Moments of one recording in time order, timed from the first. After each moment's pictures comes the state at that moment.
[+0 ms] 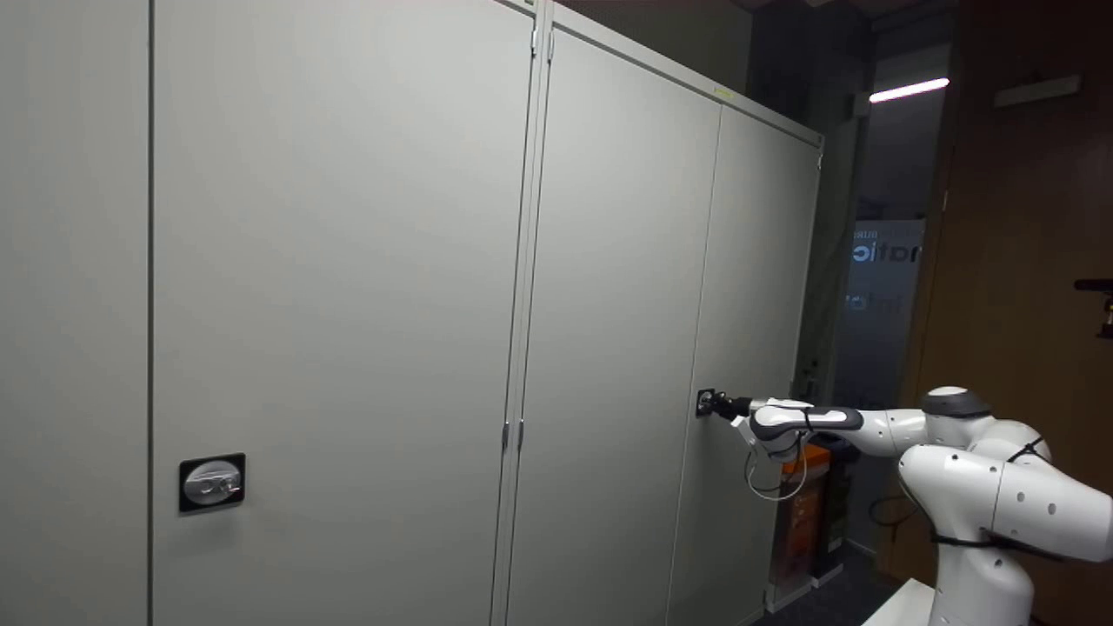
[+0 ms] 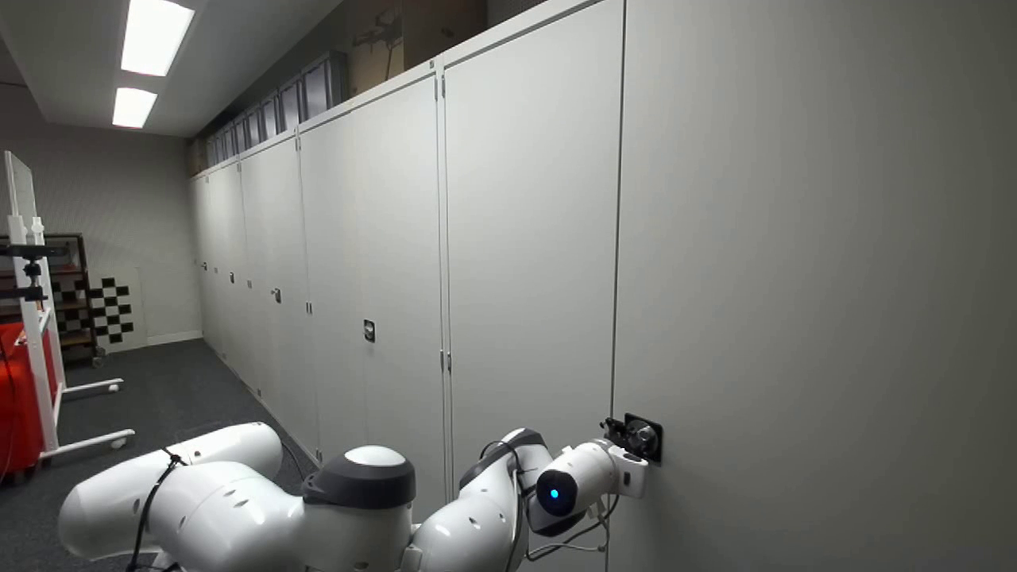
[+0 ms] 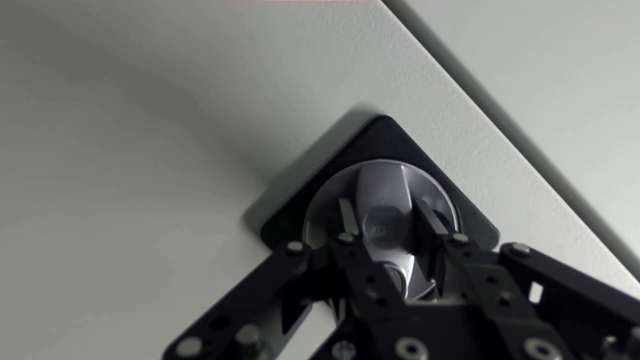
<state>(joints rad) 1.70 -1.47 -1.93 -1.79 -0.74 3.45 0.03</state>
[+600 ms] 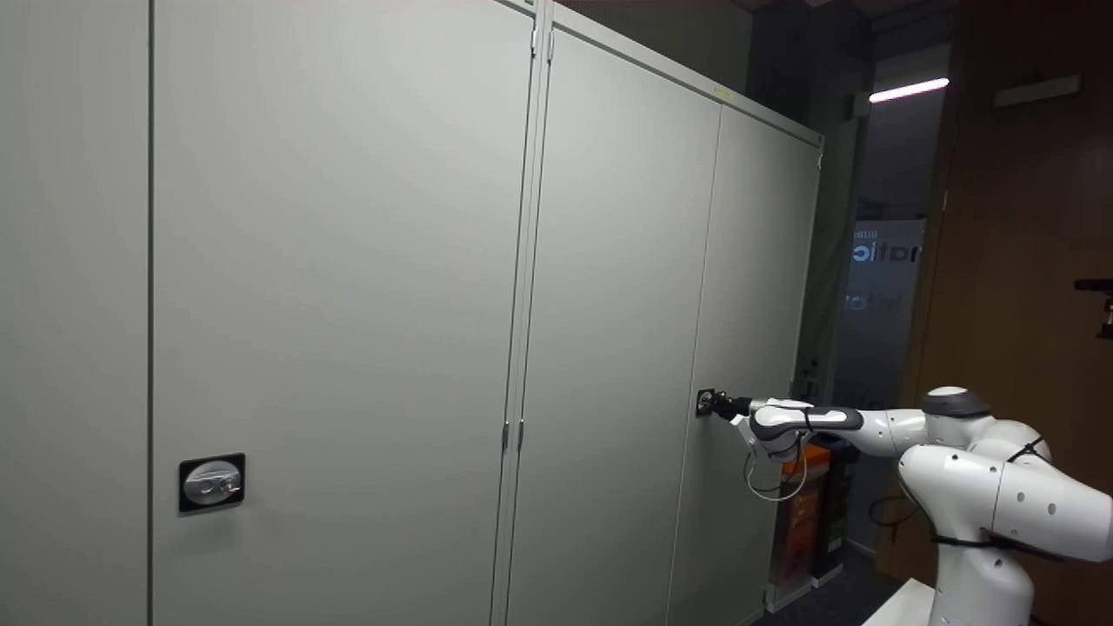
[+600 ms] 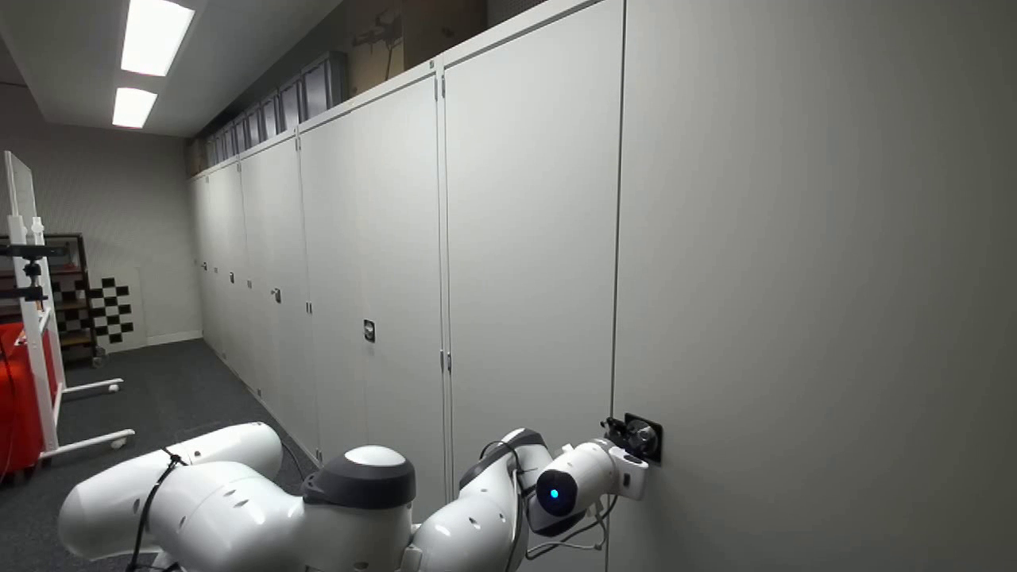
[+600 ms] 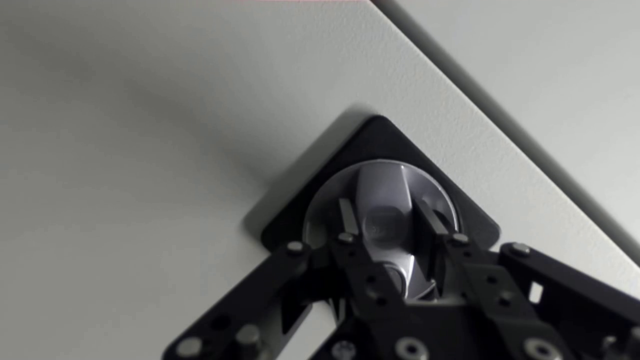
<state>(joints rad) 1.70 -1.47 -1.93 -1.79 -0.74 3.45 0.08</state>
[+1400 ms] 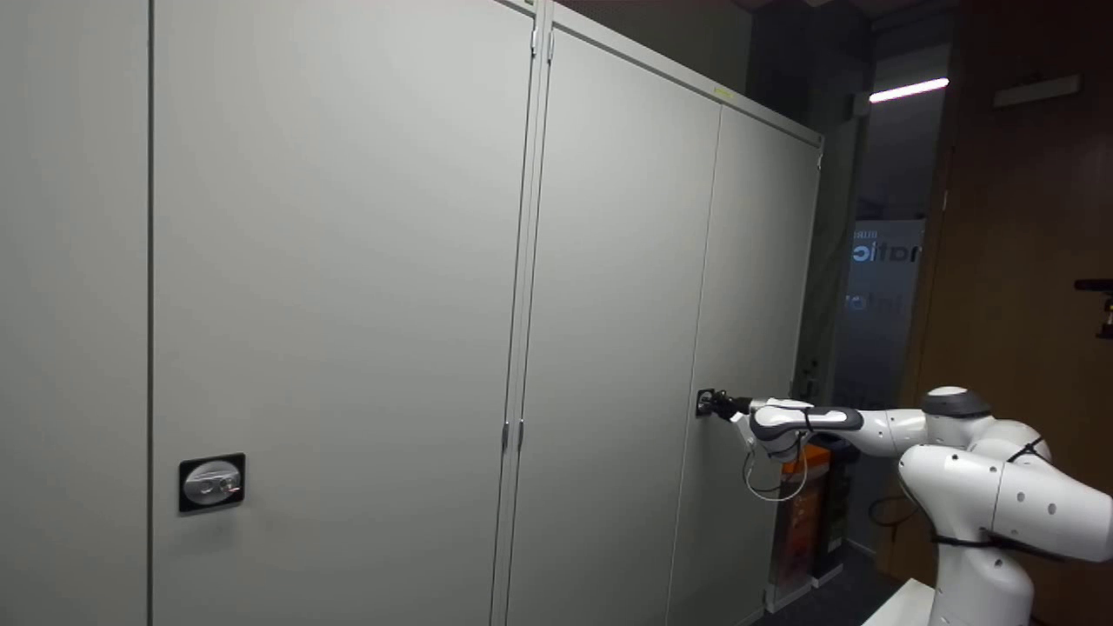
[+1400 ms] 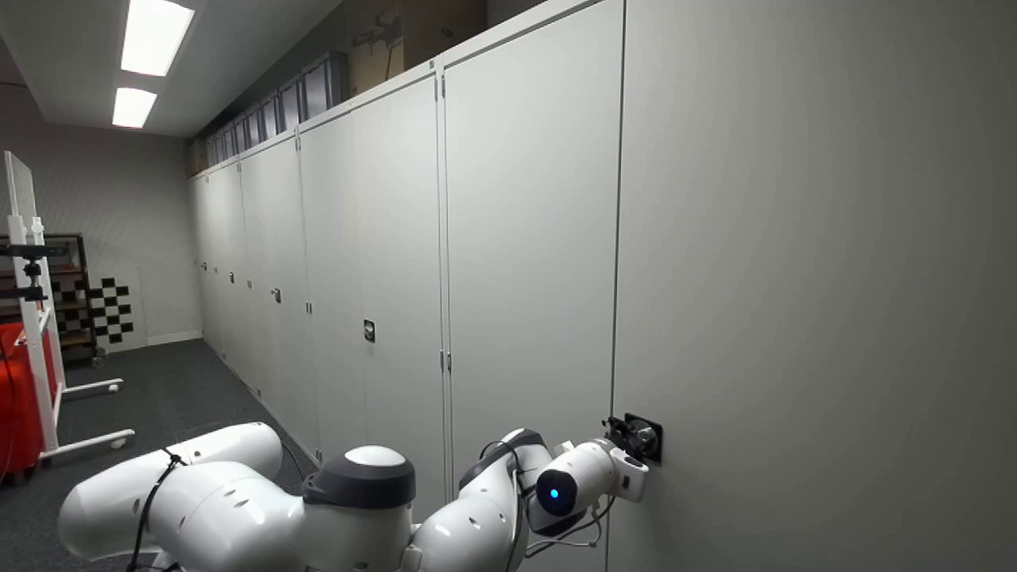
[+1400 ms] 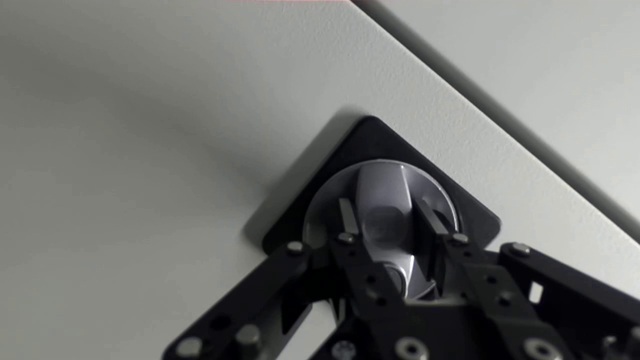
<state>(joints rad) 1.70 -1.47 -1.93 -1.79 -0.74 3.45 0.15</state>
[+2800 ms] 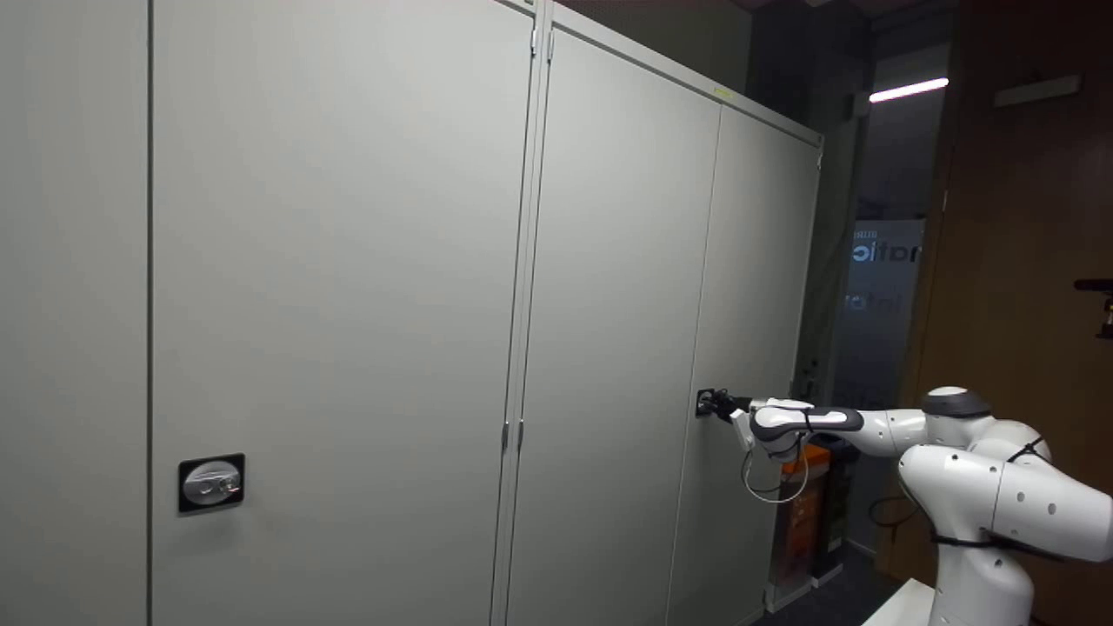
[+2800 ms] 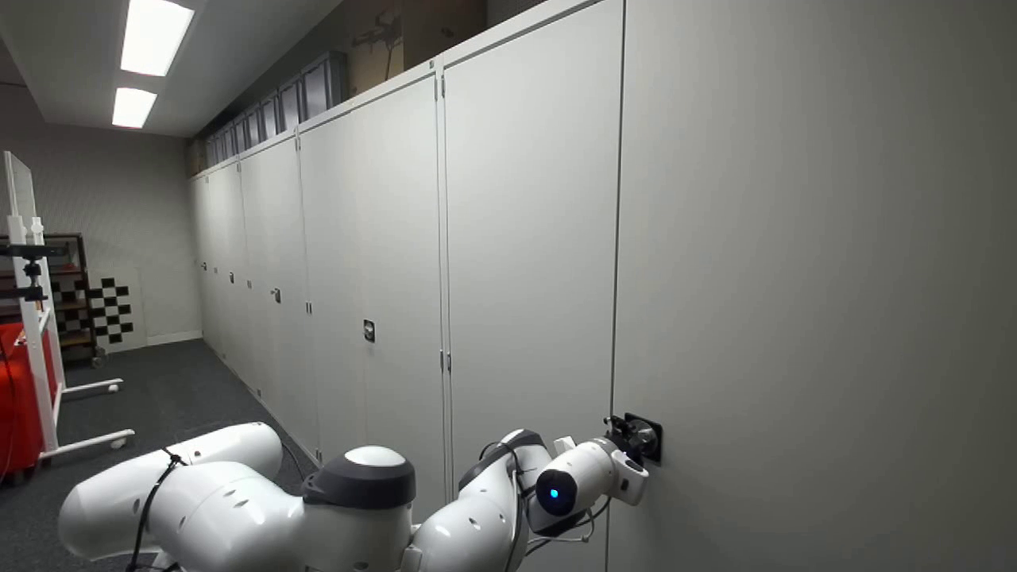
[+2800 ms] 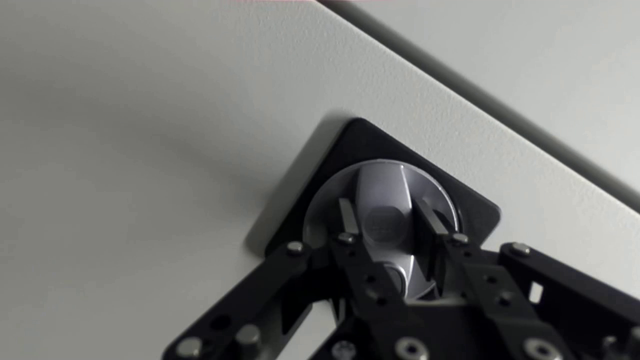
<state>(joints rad) 1.69 -1.47 -1.93 -1.79 -0.76 3.45 0.27</state>
